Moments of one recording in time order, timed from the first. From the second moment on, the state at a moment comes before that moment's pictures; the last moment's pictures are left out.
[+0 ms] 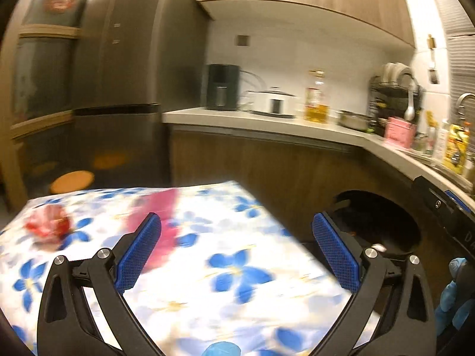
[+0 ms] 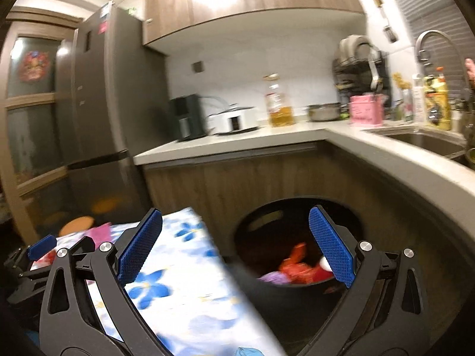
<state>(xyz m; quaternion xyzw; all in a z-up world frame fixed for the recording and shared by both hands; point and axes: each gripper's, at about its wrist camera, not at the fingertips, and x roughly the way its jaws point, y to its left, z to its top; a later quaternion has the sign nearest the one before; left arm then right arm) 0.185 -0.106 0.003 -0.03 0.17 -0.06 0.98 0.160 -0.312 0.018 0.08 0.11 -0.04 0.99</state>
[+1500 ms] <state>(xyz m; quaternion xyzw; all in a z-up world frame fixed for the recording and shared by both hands) 0.246 0.165 -0.037 -0.10 0.23 0.19 0.95 0.226 -0.108 -0.051 0.04 0.21 0.11 0.97</state>
